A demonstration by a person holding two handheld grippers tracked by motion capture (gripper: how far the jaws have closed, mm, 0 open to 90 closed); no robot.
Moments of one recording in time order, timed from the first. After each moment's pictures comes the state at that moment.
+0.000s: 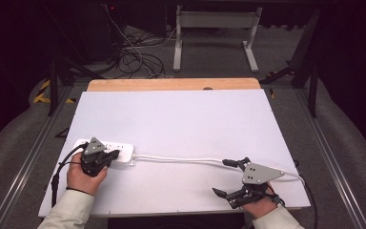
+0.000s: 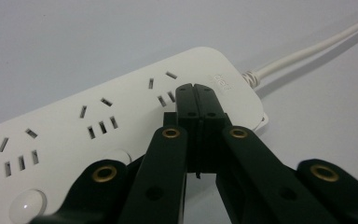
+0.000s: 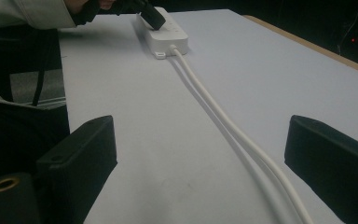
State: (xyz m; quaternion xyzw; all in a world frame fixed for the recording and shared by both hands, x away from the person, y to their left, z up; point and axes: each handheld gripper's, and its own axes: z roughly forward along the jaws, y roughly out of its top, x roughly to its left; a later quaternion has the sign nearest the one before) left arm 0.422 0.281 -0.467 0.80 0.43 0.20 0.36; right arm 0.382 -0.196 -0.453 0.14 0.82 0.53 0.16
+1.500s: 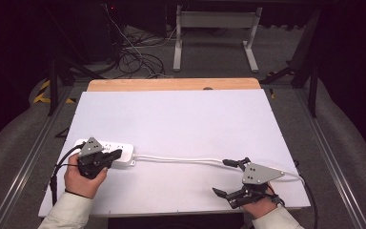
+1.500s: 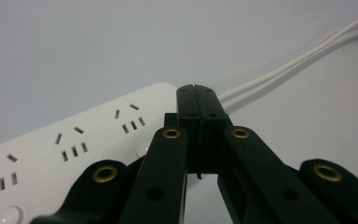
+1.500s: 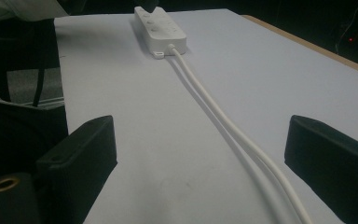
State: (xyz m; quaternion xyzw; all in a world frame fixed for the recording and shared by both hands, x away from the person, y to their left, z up) left arm 0.404 0.273 -0.441 0.79 0.41 0.18 0.42; right arm 0.381 -0.196 -0.454 0.14 0.82 0.53 0.16
